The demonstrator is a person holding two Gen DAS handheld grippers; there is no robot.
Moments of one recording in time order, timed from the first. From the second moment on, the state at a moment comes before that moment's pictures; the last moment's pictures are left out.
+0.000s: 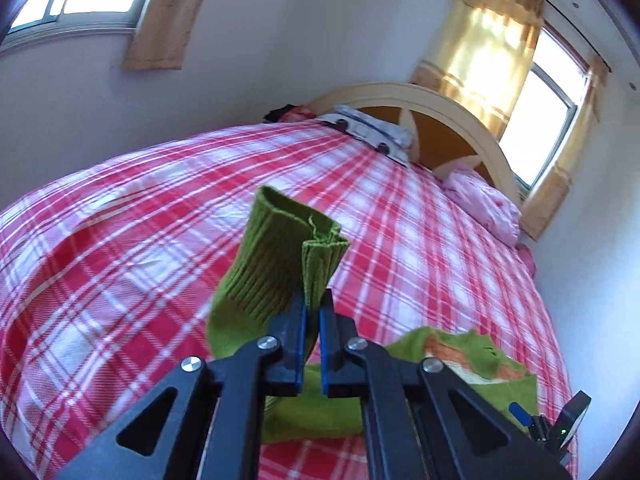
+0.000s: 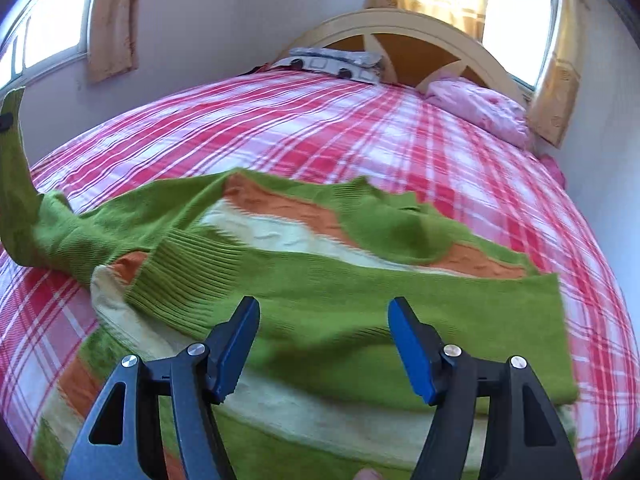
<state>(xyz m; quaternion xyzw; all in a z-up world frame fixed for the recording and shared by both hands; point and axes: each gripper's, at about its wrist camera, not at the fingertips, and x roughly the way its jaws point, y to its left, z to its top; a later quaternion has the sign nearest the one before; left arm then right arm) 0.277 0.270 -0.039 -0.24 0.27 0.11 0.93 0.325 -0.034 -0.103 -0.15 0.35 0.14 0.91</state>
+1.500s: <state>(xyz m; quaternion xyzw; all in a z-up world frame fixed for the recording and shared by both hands) 0.384 -0.080 -0.028 -0.13 0.33 -0.15 0.92 0.278 -0.274 -0.085 -0.08 0.34 -0.01 0.94</state>
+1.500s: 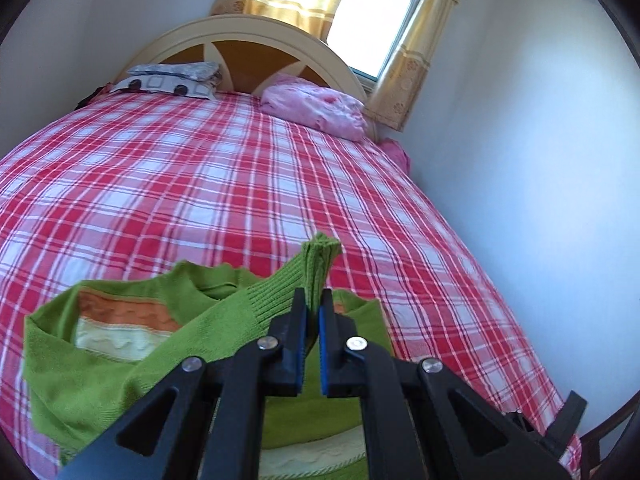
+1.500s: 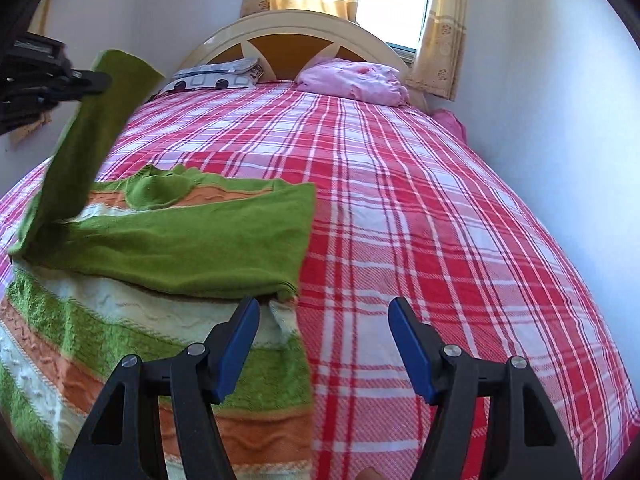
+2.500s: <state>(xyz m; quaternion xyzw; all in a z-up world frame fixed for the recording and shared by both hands) 0.322 0.089 -0.091 -0.06 0.34 0.06 0.94 0.318 -0.270 -0.050 0.02 0.35 0.12 0.93</state>
